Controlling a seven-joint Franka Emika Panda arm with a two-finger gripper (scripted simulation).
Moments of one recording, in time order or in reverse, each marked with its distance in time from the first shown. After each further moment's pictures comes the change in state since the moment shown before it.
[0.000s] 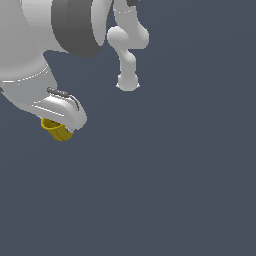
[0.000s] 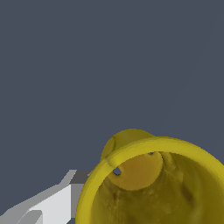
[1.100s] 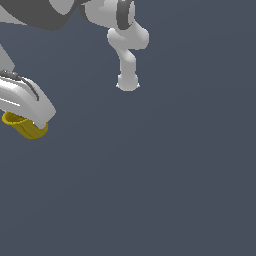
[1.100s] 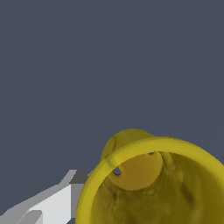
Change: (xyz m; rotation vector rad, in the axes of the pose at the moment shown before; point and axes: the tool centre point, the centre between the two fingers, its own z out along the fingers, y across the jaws) arm 0.042 0.029 -0.052 0.000 -0.001 0.000
